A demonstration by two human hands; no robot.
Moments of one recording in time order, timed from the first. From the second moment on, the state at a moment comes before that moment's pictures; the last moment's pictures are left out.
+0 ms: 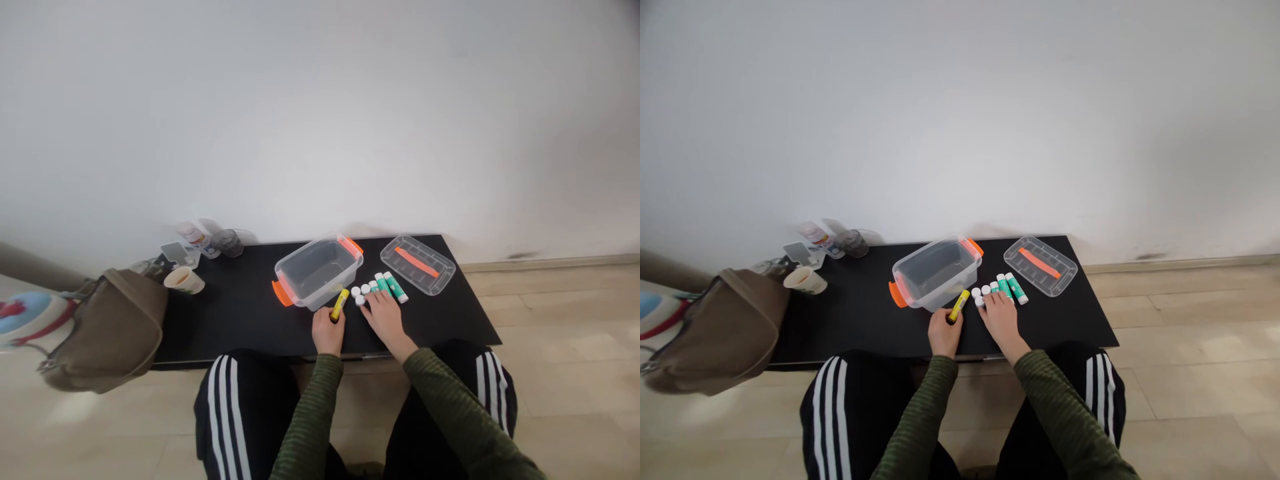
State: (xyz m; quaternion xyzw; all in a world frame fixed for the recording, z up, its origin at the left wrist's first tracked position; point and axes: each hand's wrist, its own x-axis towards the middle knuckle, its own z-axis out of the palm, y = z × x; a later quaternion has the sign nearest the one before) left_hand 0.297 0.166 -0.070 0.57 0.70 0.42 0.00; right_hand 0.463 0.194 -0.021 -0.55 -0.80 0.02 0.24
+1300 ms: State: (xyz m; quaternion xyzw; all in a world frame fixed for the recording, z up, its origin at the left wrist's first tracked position) left_hand 0.411 0.194 -0.014 0.77 0.58 0.25 0.09; right_hand 0.555 0.174 0.010 -0.64 -0.48 0.28 0.54
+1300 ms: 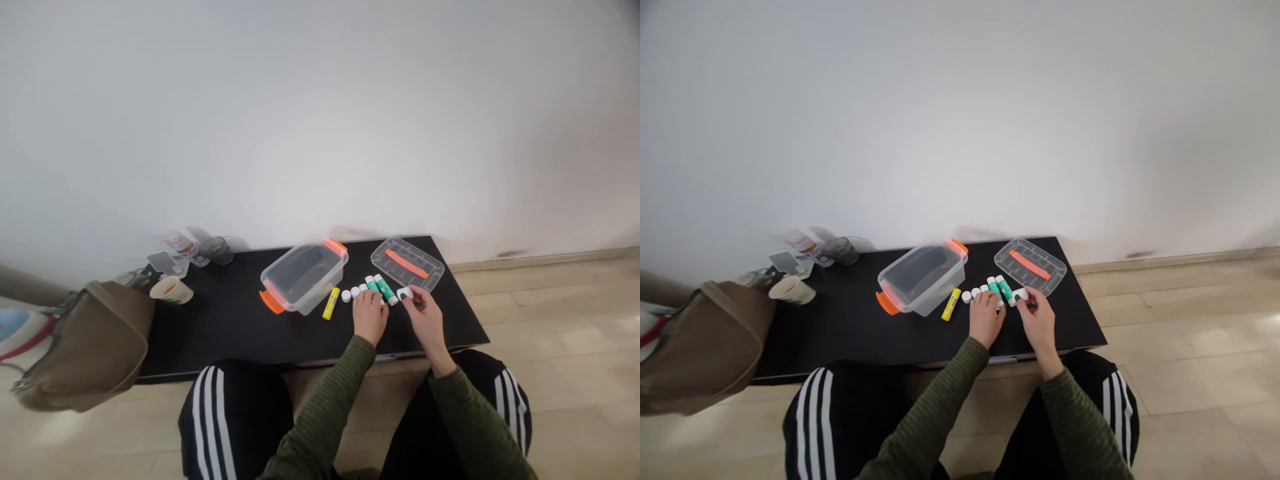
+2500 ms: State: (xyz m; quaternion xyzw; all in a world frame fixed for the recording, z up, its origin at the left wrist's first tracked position) left_hand 0.455 0.193 0.015 0.77 0.59 0.21 0.12; right_hand 0.580 0.166 0.010 -0.64 -0.48 0.24 0.55
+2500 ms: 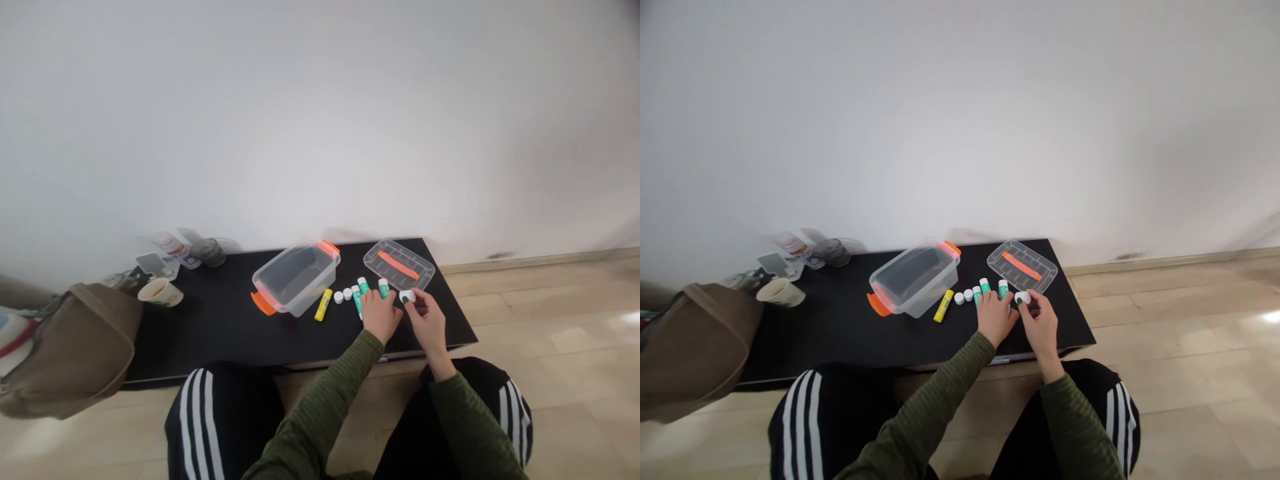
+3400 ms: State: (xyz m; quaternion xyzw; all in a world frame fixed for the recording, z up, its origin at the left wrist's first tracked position) left_hand 0.388 0.125 0.030 0.20 0.26 0.47 0.82; right_hand 0.553 0.160 0.012 -0.41 -0.40 0.63 0.52
